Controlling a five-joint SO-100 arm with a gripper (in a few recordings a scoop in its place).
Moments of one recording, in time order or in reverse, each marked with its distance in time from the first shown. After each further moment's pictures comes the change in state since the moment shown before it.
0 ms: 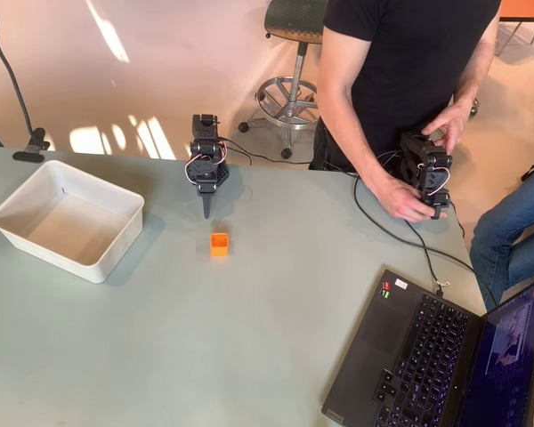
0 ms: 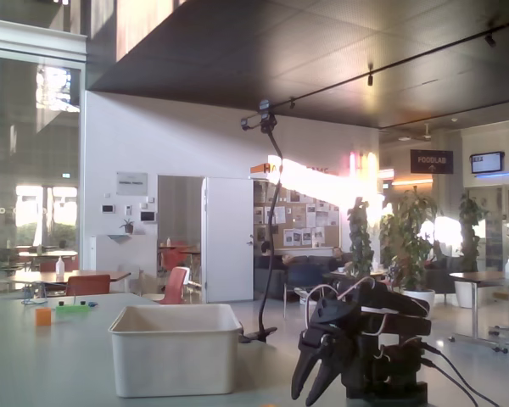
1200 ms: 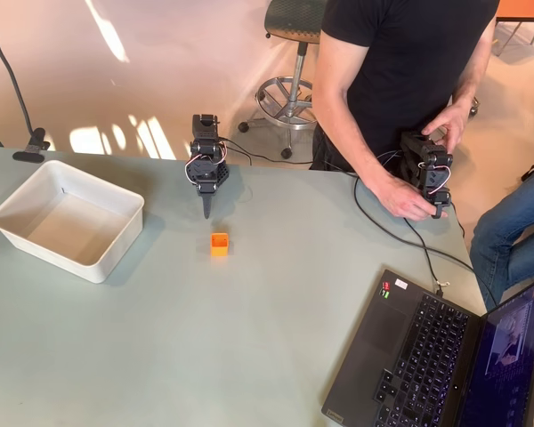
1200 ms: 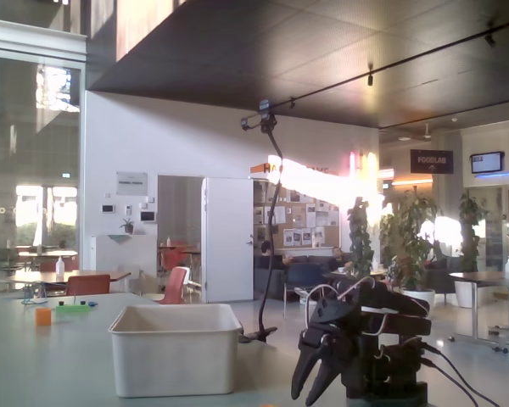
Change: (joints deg) arm 0.0 0.0 0.0 0.0 0.0
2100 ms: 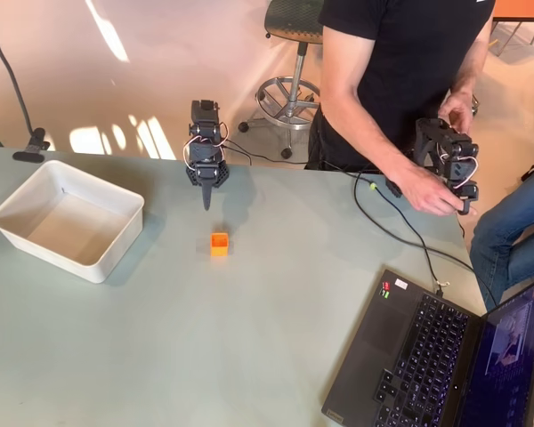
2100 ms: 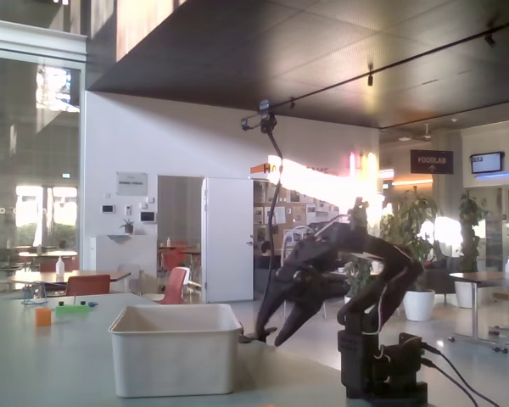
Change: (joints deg) arm -0.4 -47.9 -45.2 -4.6 0.1
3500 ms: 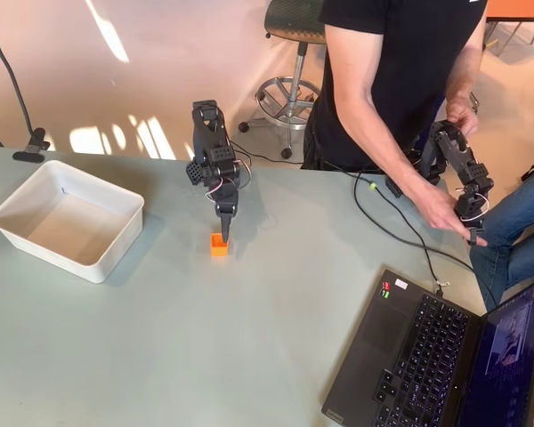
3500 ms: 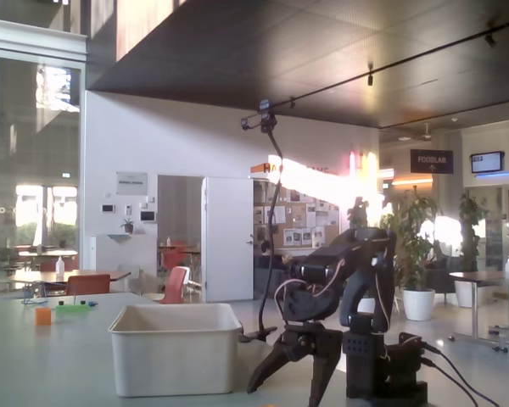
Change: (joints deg) arm -16.2 -31.4 -0.4 -7.6 24.1
